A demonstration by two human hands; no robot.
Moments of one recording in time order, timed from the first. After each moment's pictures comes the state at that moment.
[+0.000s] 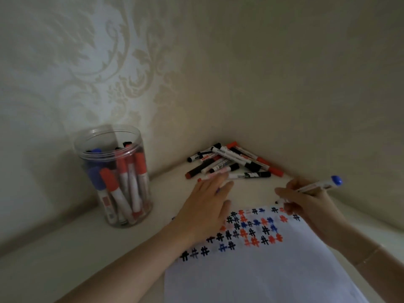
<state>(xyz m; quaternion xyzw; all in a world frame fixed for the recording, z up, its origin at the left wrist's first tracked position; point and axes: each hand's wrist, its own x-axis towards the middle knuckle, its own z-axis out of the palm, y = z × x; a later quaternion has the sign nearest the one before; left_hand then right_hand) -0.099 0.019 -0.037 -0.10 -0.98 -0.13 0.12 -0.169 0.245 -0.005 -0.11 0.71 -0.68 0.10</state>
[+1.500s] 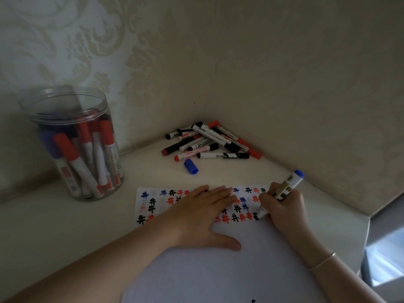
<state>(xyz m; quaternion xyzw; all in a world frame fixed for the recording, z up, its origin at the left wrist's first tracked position) -0.086 0.060 -0.055 -0.20 -0.97 -0.16 -0.04 -0.156 0.255 -0.049 -0.09 0.82 -0.56 -0.07</state>
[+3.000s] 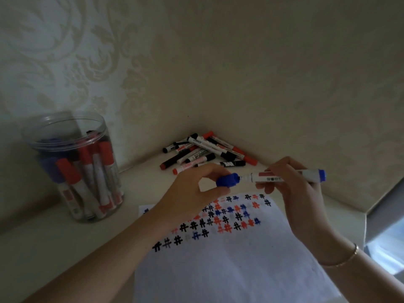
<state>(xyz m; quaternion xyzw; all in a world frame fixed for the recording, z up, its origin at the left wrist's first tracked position) -0.092 0.046 0.001 -0.12 -0.85 -0.49 0.14 -0.129 0.239 0.020 -0.16 0.63 -0.76 -0.07</state>
